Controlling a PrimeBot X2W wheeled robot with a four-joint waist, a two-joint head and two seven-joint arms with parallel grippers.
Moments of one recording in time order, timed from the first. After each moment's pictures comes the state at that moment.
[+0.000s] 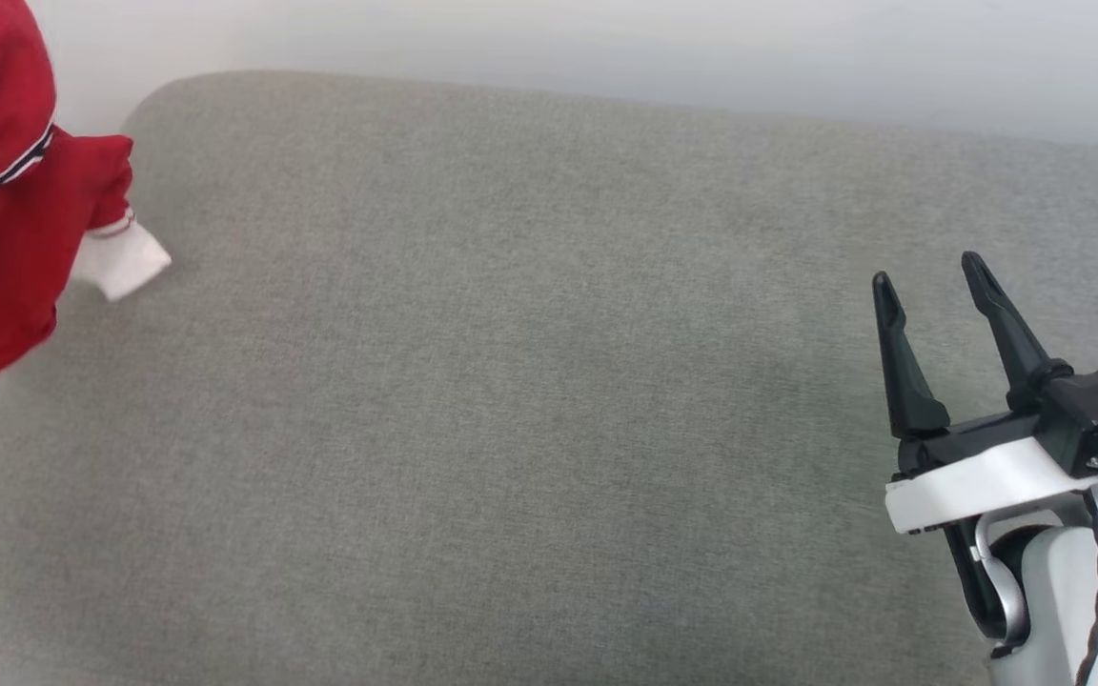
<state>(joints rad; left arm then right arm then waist) -1.09 0.74 -0.35 0.69 -0.59 -0.13 0.33 -0.23 -0.13 0.02 0.05 0.12 0.13 -0.17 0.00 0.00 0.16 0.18</state>
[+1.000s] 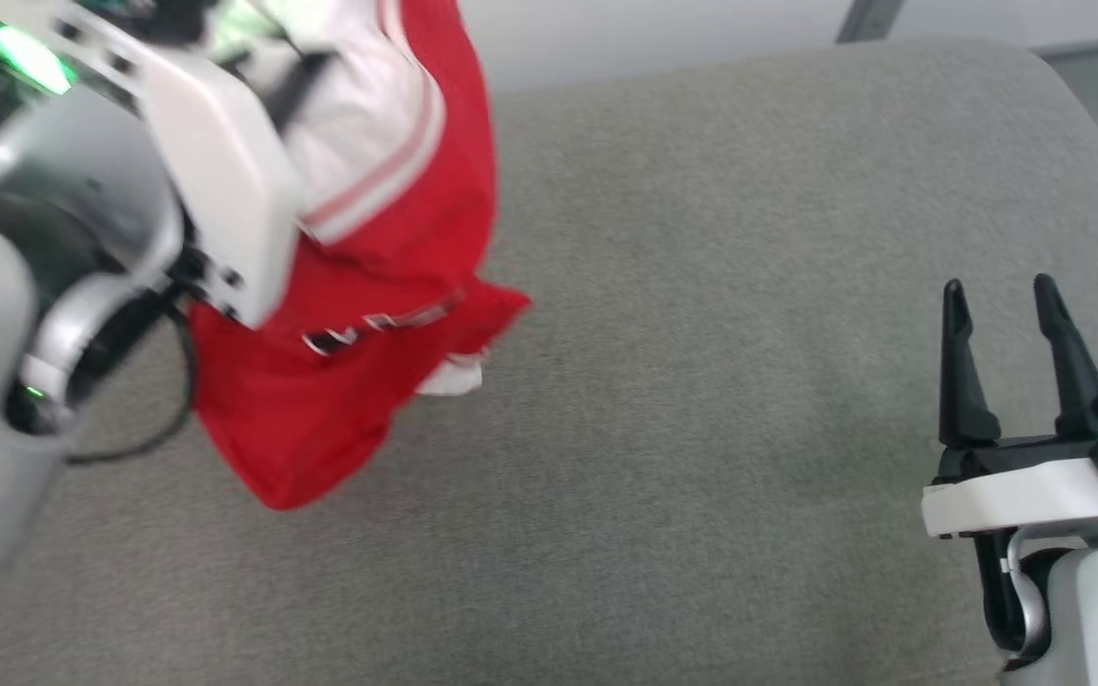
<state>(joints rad) -0.93 0.67 -0.53 -0.19 -0.67 0.04 0.78 -0.19 -0.06 -0.11 0.07 0.11 0.13 -0.23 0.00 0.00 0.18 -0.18</state>
